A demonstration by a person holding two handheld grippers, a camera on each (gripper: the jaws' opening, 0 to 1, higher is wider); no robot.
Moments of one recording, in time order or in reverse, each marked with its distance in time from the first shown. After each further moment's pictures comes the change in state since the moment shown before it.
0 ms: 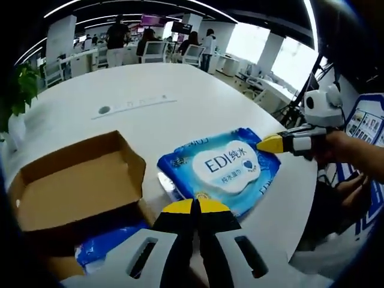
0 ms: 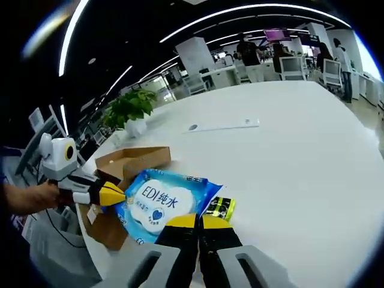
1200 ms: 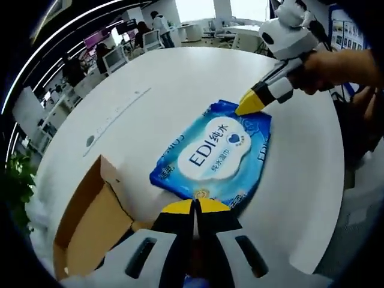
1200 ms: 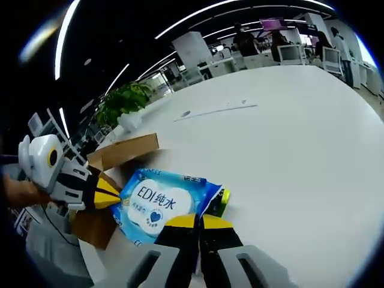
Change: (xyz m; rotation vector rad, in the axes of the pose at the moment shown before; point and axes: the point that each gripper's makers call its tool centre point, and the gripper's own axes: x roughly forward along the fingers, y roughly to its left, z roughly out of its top) left arm 0.023 0.011 -0.021 0.470 0.186 0.090; right arm 0.039 -0.019 -0.024 0.062 0.033 0.024
